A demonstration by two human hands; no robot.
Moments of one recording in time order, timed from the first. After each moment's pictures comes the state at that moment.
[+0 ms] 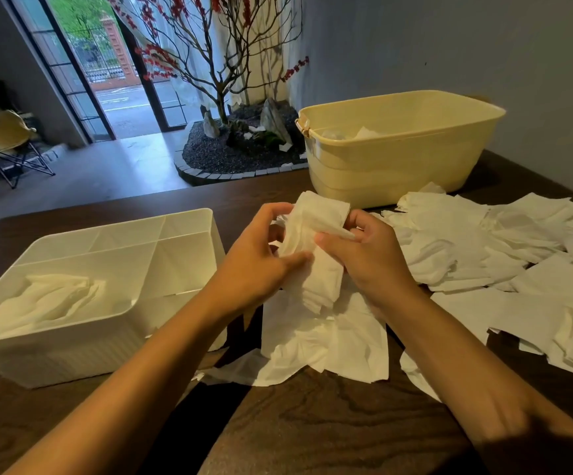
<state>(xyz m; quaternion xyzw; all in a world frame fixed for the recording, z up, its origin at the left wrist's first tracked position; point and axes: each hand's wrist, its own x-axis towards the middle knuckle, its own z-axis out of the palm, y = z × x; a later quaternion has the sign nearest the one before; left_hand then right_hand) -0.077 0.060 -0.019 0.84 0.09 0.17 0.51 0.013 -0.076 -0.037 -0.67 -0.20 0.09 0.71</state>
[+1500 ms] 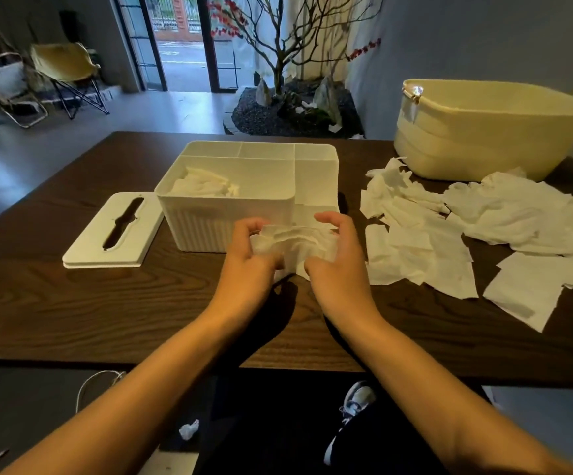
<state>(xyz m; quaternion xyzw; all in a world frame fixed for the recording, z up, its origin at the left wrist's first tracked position) -0.267 0.089 -0.063 0.60 0.26 0.28 0.70 -0.182 -0.004 -0.064 -0.69 -0.30 0.13 0.65</state>
